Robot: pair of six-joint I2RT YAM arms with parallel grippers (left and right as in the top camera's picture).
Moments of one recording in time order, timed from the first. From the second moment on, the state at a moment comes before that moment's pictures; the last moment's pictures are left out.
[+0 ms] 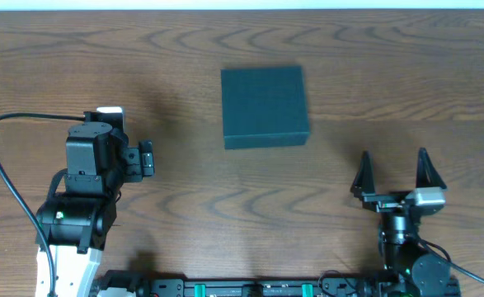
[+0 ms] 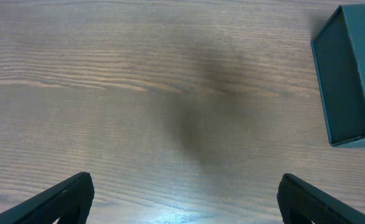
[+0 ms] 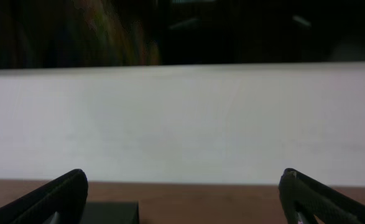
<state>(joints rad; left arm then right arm) -0.09 0.92 0.91 -0.79 -0.14 -0.06 0.08 0.01 0.04 0.28 0.02 0.04</state>
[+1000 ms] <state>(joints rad) -0.09 0.92 0.91 -0.79 -0.14 -0.06 0.08 0.02 0.01 -0.07 0.00 0.04</state>
